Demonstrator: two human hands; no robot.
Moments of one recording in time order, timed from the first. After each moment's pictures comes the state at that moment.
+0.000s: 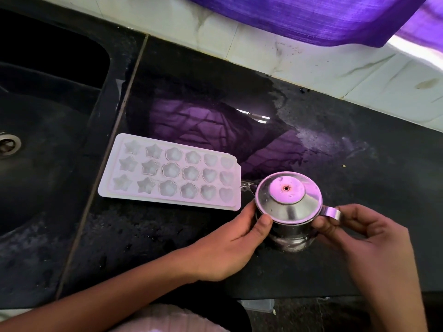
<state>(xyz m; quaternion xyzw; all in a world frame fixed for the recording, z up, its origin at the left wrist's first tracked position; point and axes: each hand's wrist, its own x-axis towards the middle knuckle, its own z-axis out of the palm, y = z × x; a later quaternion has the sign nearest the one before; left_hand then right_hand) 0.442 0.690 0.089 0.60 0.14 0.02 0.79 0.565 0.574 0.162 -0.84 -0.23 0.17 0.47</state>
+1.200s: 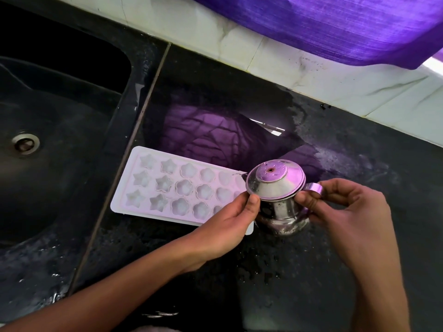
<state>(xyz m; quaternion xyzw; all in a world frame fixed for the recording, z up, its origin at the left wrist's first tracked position) 0.454 0.738 0.080 0.54 0.28 0.01 0.79 0.583 0.654 0.165 -0.87 -0.30 0.17 0.35</state>
